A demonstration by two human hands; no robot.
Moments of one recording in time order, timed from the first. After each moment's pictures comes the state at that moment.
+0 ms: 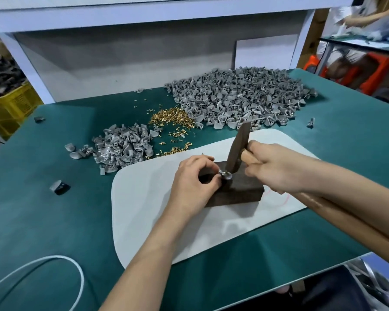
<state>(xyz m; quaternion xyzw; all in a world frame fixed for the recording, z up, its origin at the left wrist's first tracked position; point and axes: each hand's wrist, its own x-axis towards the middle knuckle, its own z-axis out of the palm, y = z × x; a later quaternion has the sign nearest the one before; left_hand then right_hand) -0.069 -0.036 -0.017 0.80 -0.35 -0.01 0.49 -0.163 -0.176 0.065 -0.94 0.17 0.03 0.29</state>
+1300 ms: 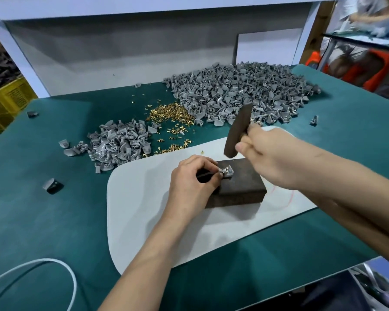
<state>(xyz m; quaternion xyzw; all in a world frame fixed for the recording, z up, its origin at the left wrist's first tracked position) -0.073 -0.037 -0.016 0.78 -0.32 -0.02 0.54 -0.154 -0.166 0.066 -0.98 0.14 -0.03 0.14</state>
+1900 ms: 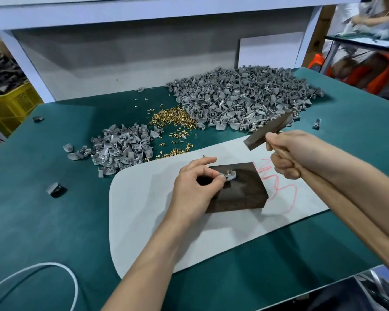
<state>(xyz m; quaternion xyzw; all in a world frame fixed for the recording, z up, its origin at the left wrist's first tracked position) -0.072 -0.040 -0.017 0.76 -0.25 -0.12 0.59 -0.150 -0.227 0.050 -0.75 0.26 -0.05 0.61</state>
